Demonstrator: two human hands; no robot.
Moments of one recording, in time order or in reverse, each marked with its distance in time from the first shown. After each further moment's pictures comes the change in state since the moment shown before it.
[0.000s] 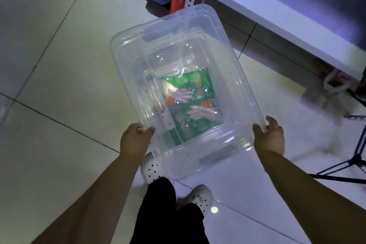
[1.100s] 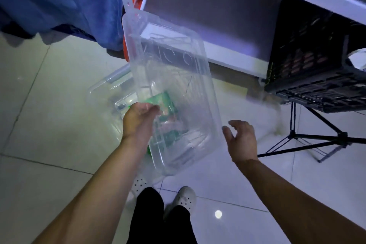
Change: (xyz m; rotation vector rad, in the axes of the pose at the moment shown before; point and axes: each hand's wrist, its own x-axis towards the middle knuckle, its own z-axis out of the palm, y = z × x) left_hand -0.147 0.200 0.017 -0.298 -0.199 0.234; right_hand -0.063 -0.021 -0.160 0.011 0.092 -0.246
